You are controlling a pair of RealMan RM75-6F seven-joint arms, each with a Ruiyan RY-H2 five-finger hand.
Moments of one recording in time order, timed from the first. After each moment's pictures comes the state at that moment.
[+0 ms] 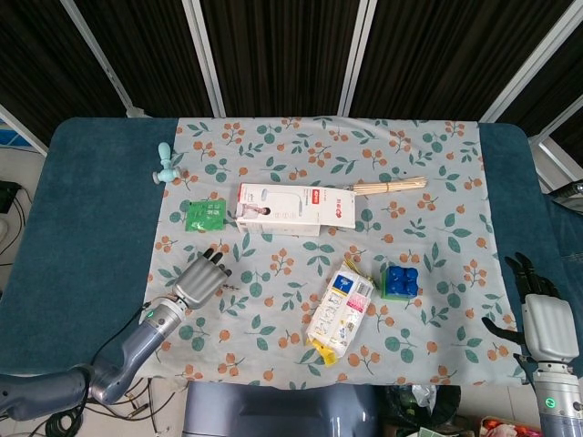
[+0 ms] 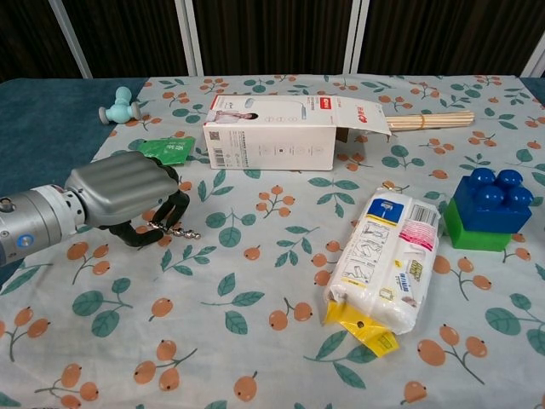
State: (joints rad) left arm -0.70 -1.68 -0.01 -1.24 1.40 0.94 0.57; right arm 0.07 -1.17 0.12 -1.68 -1.39 1.47 -0.03
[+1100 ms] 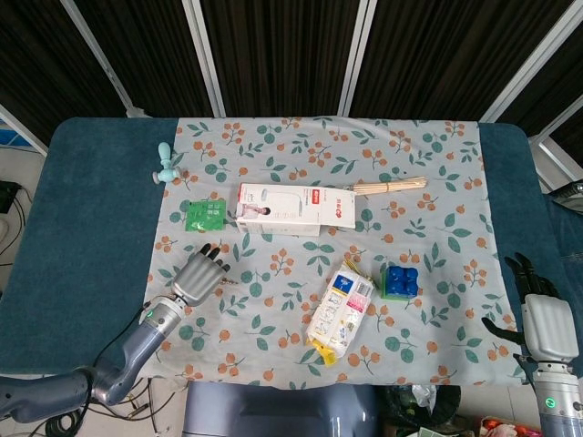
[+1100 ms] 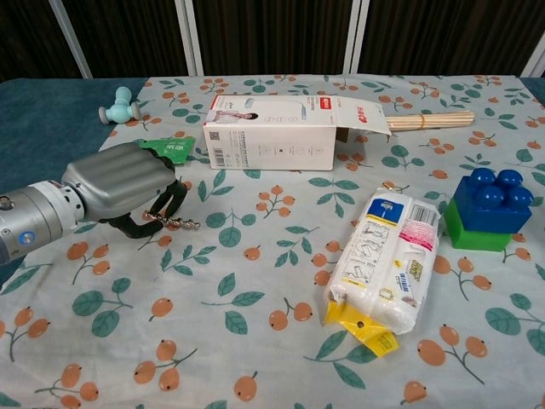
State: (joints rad) left arm -0.68 -1.70 -0.03 -1.22 1.40 0.99 0.59; right arm 0.07 -1.17 0.12 -1.68 -1.38 1.47 -0.02
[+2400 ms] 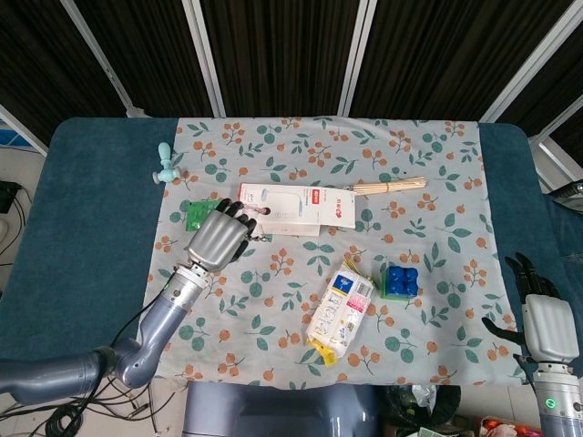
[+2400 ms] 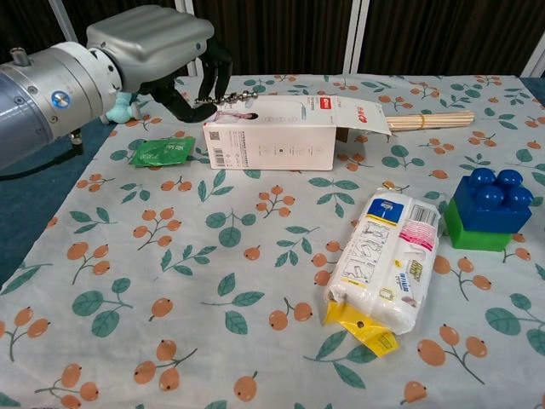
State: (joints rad) left arm -0.80 -1.61 -0.28 -1.55 1.22 1.06 0.70; right arm 0.07 -1.16 0.12 -1.68 -1.39 1.47 -0.03
